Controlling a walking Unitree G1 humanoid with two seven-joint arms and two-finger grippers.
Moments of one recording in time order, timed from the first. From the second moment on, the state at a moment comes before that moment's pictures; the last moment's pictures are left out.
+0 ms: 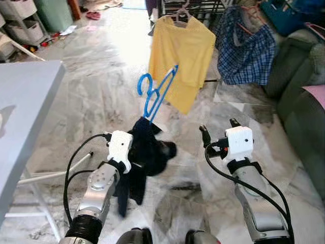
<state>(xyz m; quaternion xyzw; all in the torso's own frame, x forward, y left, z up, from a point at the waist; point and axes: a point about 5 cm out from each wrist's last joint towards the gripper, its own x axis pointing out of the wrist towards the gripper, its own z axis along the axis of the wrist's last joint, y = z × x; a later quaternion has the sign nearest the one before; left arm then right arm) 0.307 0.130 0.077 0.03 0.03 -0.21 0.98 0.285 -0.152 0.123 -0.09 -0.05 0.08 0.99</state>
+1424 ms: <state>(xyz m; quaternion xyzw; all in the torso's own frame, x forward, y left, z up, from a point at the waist) 0.295 0.141 0.096 0.22 0.00 -0.53 0.82 0.294 -0.227 0.188 -0.29 0.11 0.45 0.84</state>
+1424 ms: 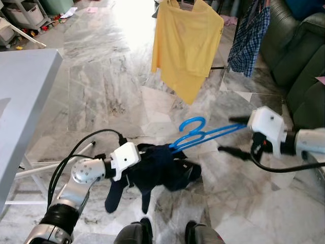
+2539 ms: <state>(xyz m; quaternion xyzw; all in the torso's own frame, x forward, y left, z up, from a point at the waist) 0.287 0.134 0.086 0.25 0.00 -0.56 0.79 0.311 -0.212 0.175 -0.30 0.13 0.50 0.80</state>
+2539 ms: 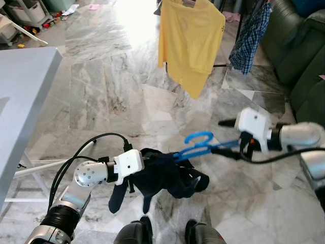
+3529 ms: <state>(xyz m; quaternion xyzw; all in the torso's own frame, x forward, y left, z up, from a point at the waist) 0.291 0.123 0.085 0.27 -0.01 -0.59 0.76 0.293 -0.212 0.155 -0.29 0.23 0.59 0.72</state>
